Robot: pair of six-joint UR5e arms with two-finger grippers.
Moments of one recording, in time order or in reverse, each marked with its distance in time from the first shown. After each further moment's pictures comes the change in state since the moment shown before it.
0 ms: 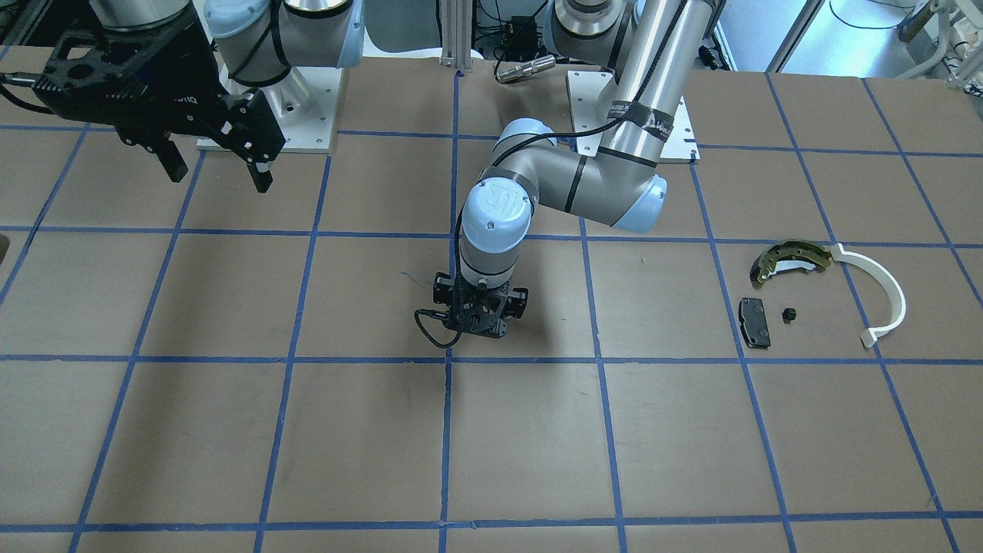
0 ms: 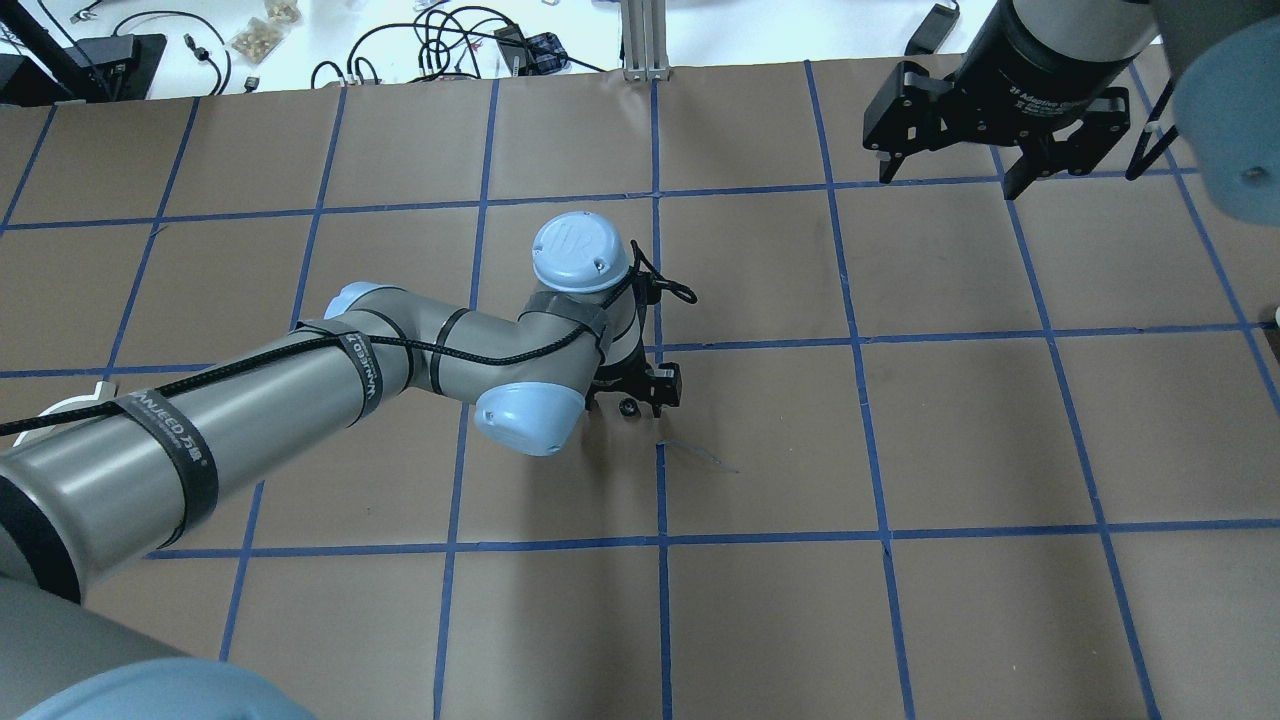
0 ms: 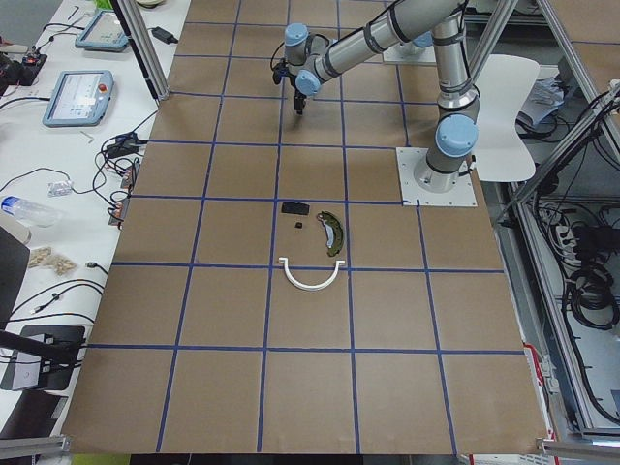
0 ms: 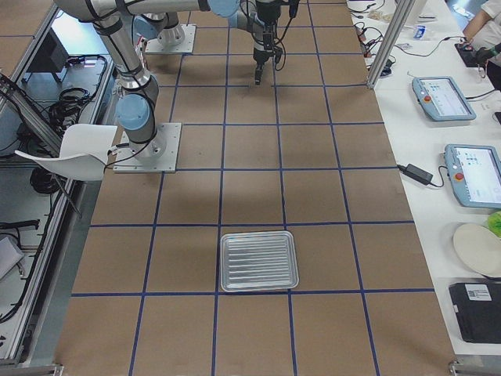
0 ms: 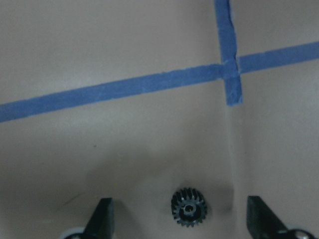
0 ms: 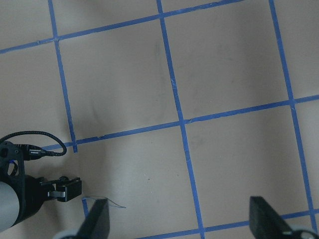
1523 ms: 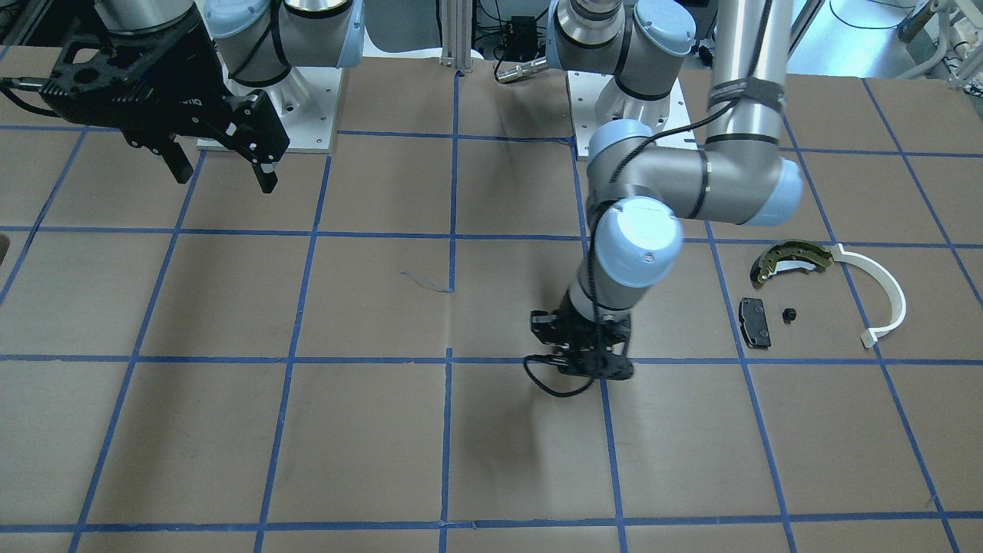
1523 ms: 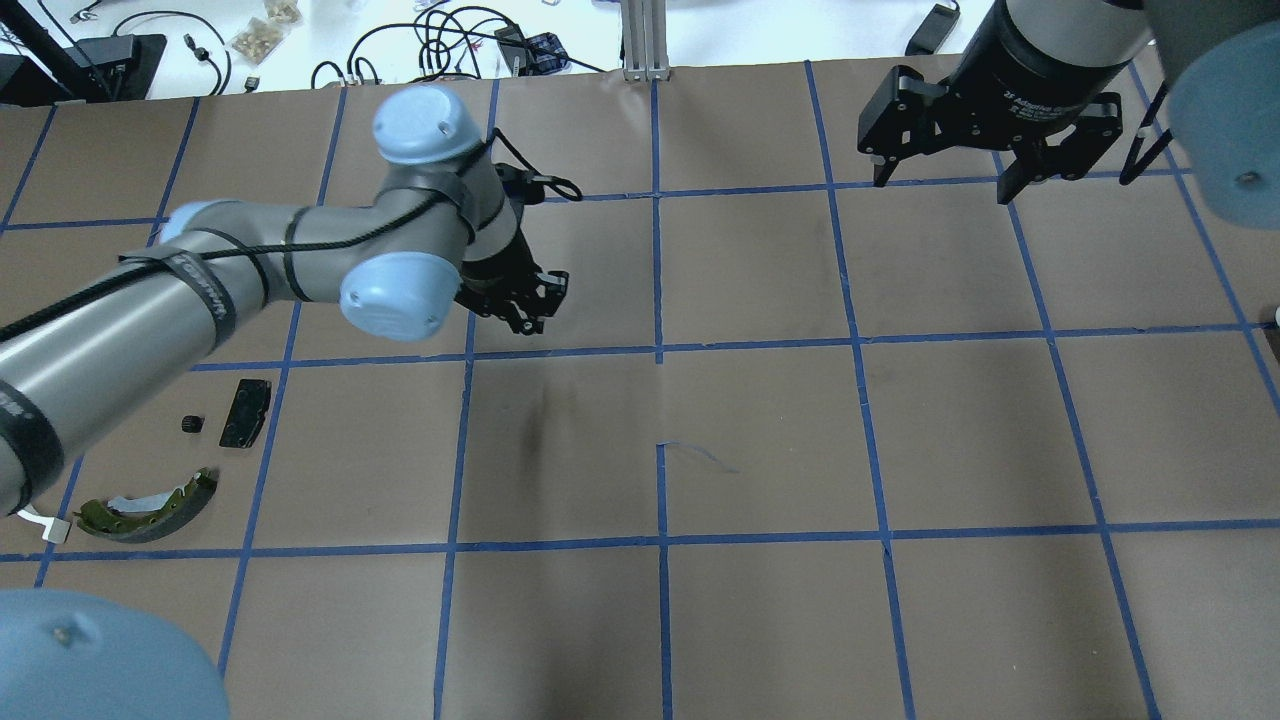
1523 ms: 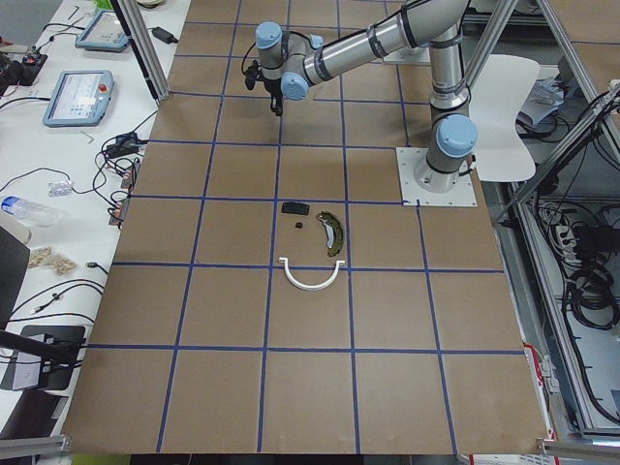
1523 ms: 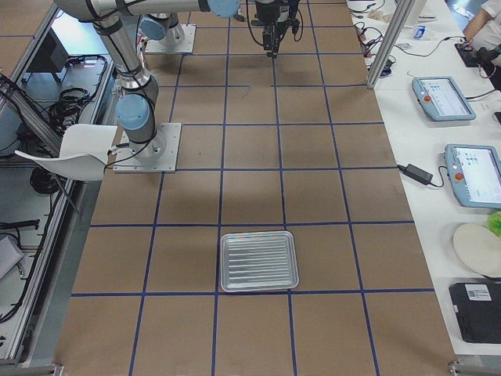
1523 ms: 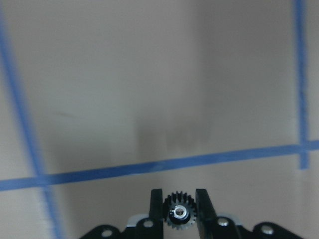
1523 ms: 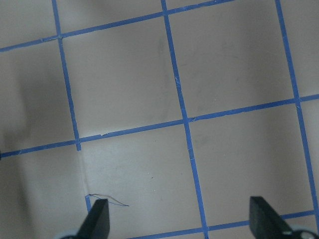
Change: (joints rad) left arm 0.291 0.084 0.167 -0.272 0.026 0.191; right arm 0.002 0.000 0.002 0.005 0.011 0.000
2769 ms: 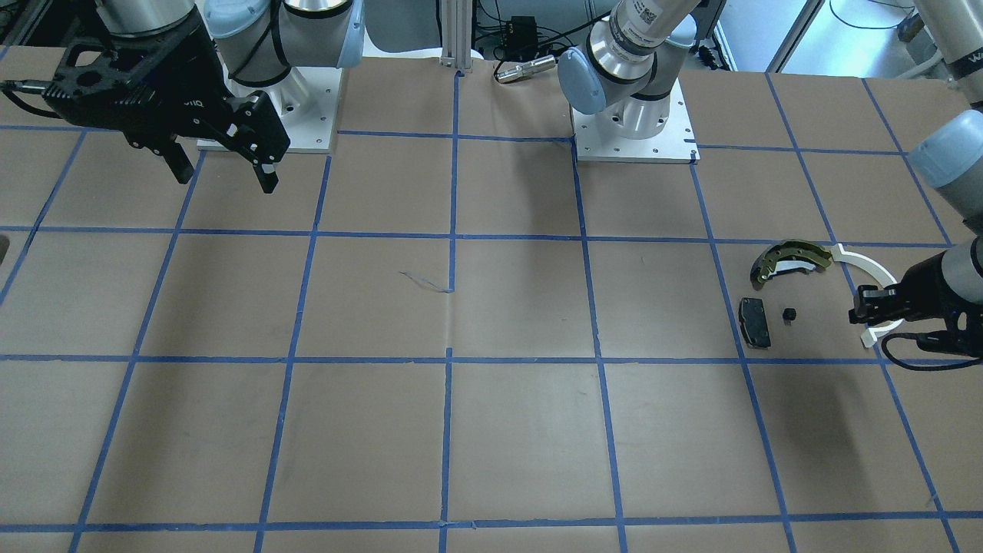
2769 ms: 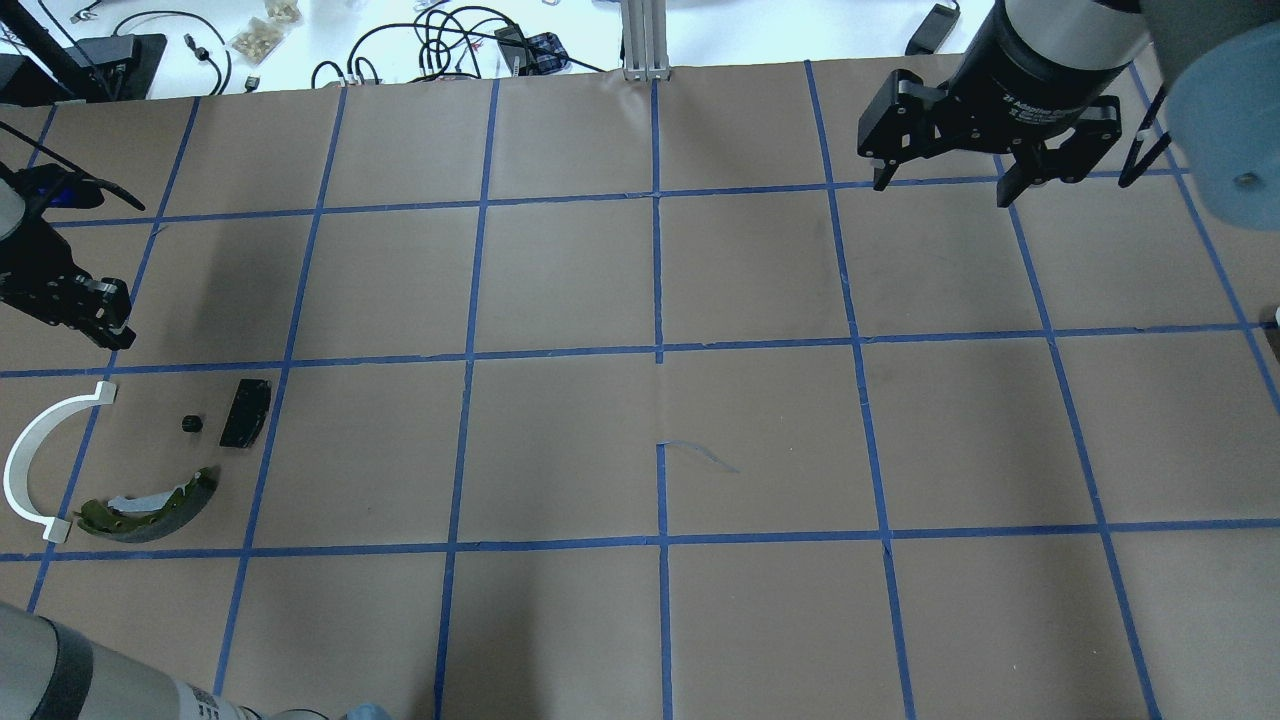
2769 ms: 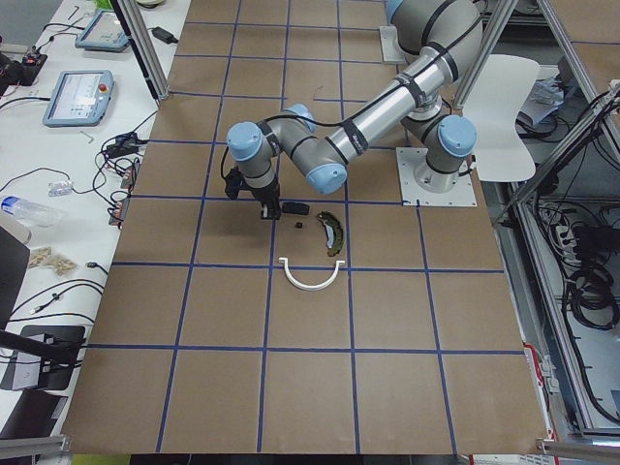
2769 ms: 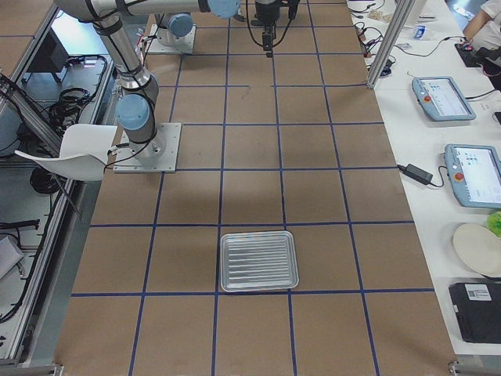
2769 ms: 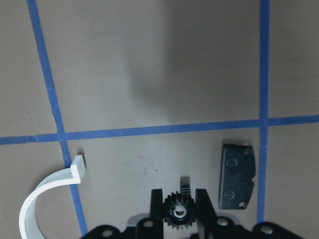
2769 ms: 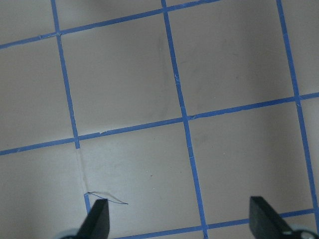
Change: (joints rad) left arm 0.675 0.005 0.078 -0.163 0.130 0.712; right arm -0.001 0.000 0.004 0.004 0.000 -0.003
